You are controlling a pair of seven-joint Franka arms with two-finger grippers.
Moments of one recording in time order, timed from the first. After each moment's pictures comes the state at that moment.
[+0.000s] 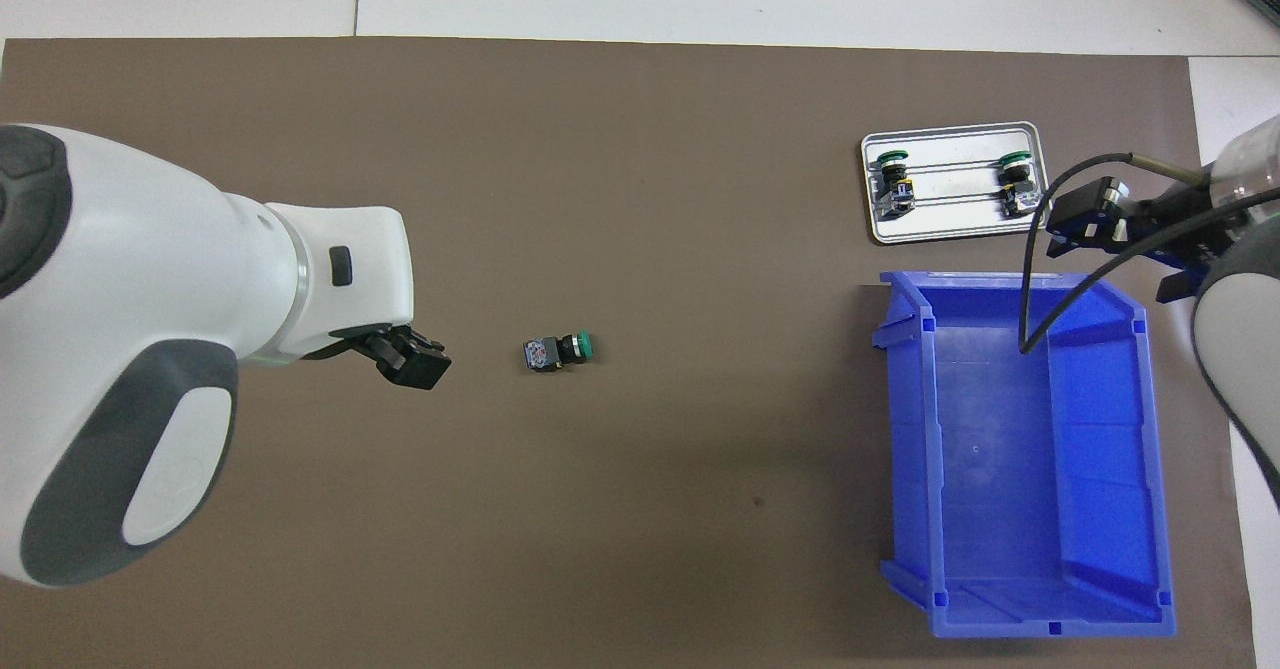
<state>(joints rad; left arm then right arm) -0.35 -0.08 -0.07 -1.79 -0.07 1.78 0.38 0.18 0.05 -0.16 -1.58 -0.04 1.58 0.46</state>
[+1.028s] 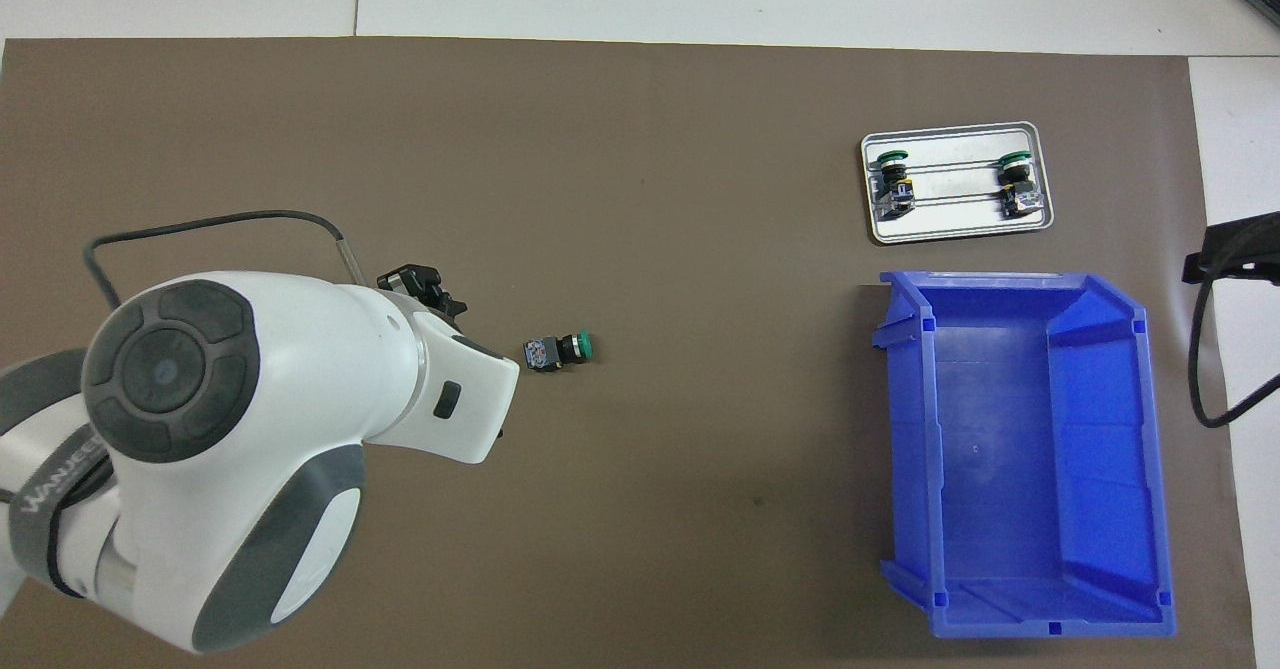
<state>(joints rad) -0.47 -0.12 -0.07 -1.97 -0.08 1.99 0.74 0.09 -0.07 -0.15 -1.57 -0.02 1.54 0.22</state>
